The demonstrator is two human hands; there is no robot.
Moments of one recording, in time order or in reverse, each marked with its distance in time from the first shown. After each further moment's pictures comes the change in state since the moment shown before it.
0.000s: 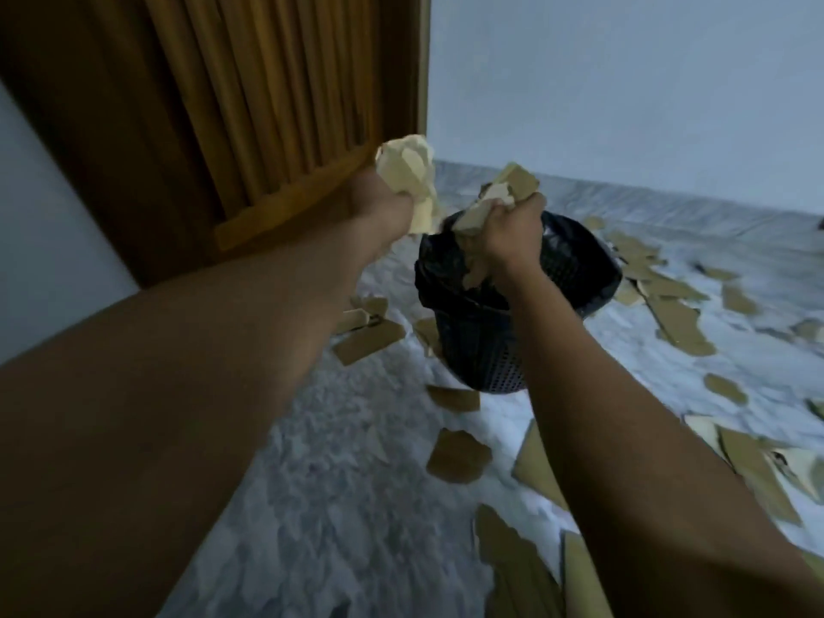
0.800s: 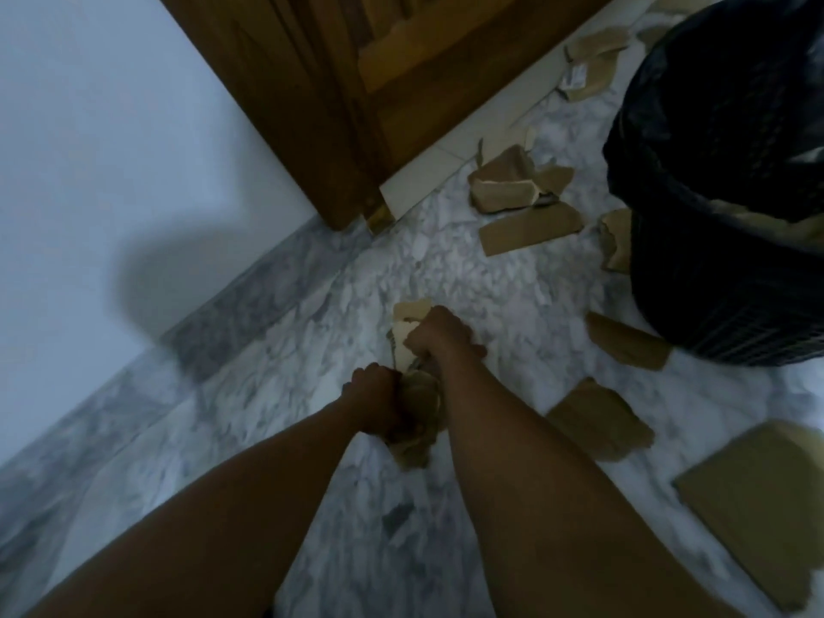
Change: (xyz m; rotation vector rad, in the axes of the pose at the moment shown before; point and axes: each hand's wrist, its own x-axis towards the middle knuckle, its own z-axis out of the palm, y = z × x) left_hand -0.179 -0.301 -0.029 1.053 -0.595 -0.731; right_hand -0.165 0.214 0.230 -0.637 -1.209 0.435
